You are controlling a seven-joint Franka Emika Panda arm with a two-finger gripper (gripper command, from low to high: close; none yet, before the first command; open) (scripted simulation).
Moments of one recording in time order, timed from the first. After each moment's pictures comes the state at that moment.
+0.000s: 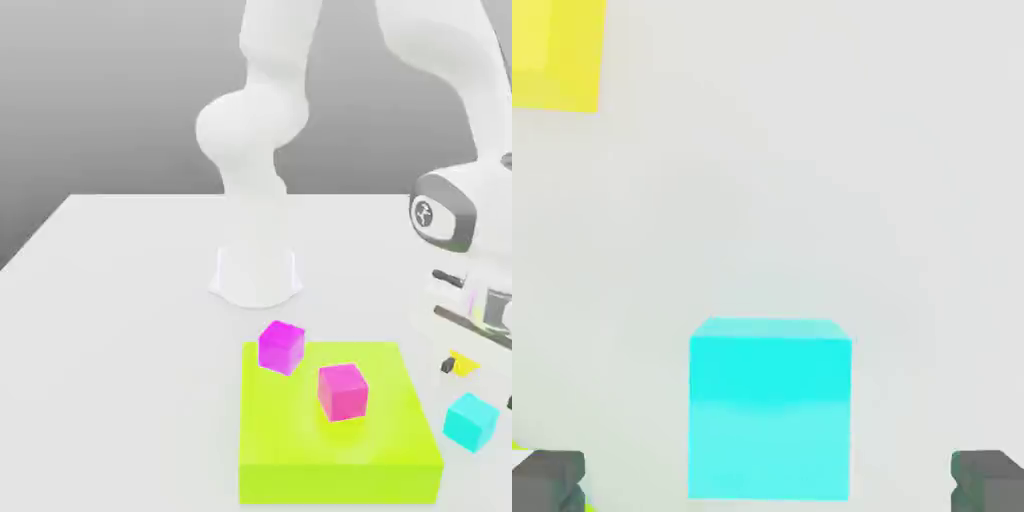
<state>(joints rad) 0.98 0.34 -0.28 -2.46 0.28 2.78 -1.02</state>
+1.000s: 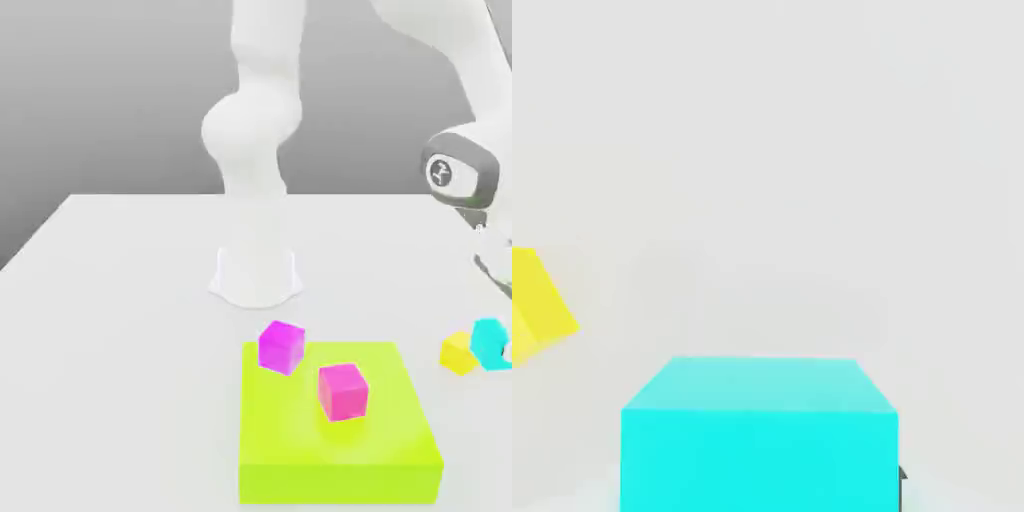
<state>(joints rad) 1.18 0.09 -0.43 -2.52 0.11 2.61 -0.03</state>
